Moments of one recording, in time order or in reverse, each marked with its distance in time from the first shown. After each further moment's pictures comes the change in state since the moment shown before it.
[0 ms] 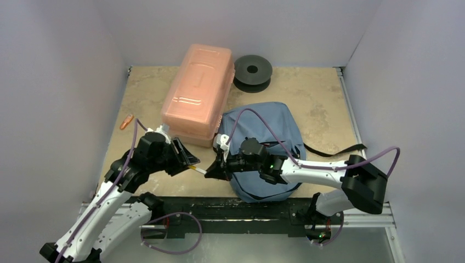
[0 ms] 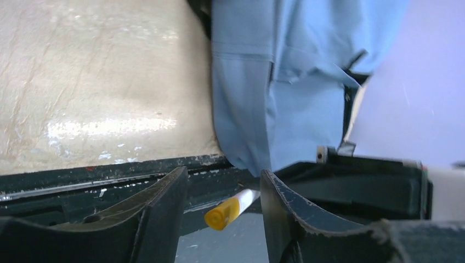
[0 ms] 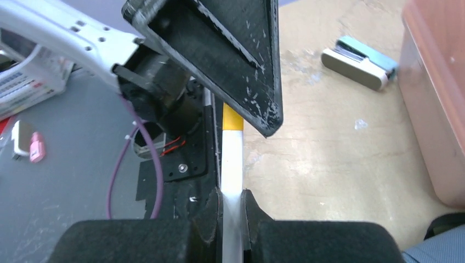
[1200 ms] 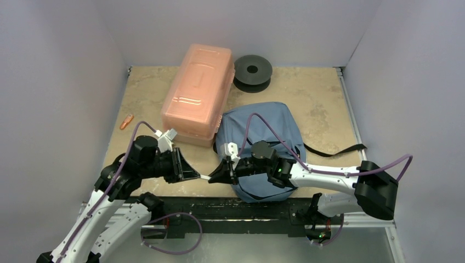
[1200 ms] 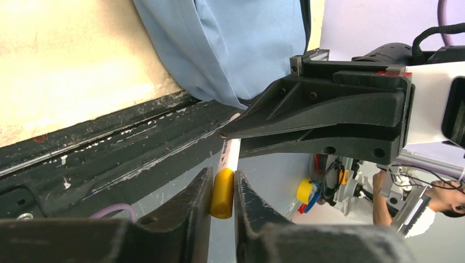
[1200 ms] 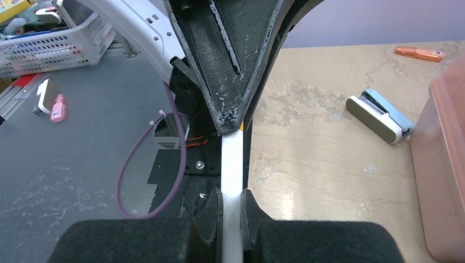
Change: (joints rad) left arm 0.002 -0.097 0.063 -0.076 0.343 0.180; right arm 0.003 -0.128 -0.082 0.074 -0.158 -0.185
